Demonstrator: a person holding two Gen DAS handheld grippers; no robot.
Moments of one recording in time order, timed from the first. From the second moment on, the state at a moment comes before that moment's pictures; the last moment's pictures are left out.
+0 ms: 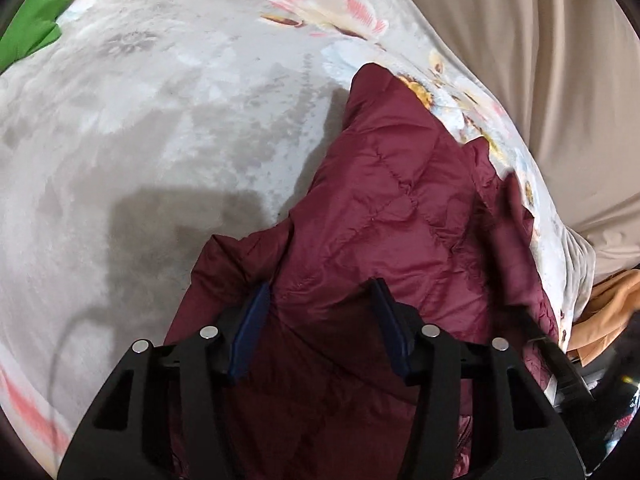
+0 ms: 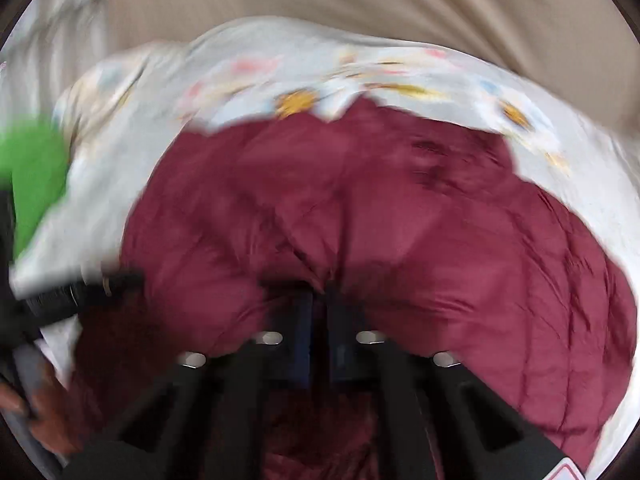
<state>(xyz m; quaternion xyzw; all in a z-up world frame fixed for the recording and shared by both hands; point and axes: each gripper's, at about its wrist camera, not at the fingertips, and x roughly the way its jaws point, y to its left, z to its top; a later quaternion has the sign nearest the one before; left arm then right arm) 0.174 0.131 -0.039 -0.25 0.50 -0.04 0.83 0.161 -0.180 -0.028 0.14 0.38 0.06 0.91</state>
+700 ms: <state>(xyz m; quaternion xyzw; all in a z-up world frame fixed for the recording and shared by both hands) 0.160 0.124 -0.041 -0.36 0.49 -0.06 0.79 0.071 -0.382 -0.068 0.38 0.34 -0.11 0.85</state>
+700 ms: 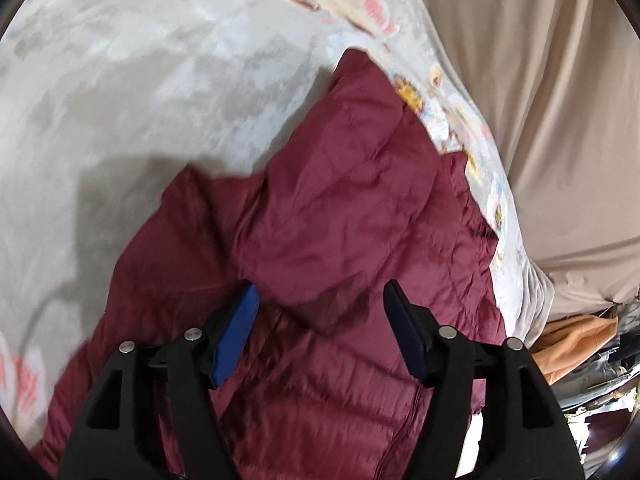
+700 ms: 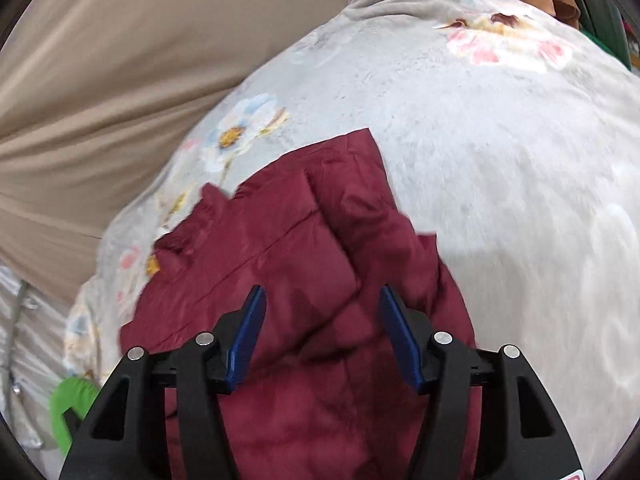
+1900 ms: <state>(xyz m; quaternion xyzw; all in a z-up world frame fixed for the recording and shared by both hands) 0.257 0.024 -0.025 -0.07 0.46 -0.08 0.88 0.218 -0.183 -0.065 0.16 0.41 0.11 0.89</state>
